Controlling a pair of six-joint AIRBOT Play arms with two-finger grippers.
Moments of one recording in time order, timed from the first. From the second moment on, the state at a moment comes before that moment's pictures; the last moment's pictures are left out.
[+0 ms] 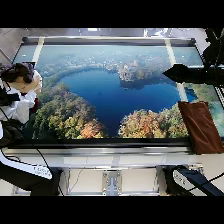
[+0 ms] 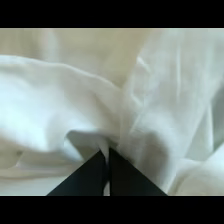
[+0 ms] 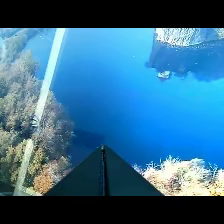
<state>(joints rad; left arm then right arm) 0.47 -1.68 1.50 1.99 -1.06 -1.66 -0.09 -1.05 1.35 -0.91 1.19 1.39</state>
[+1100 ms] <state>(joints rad) -0.49 -1.19 1.50 1.64 -1.11 -1.59 -0.10 -1.05 1.79 -1.26 1.36 1.39</state>
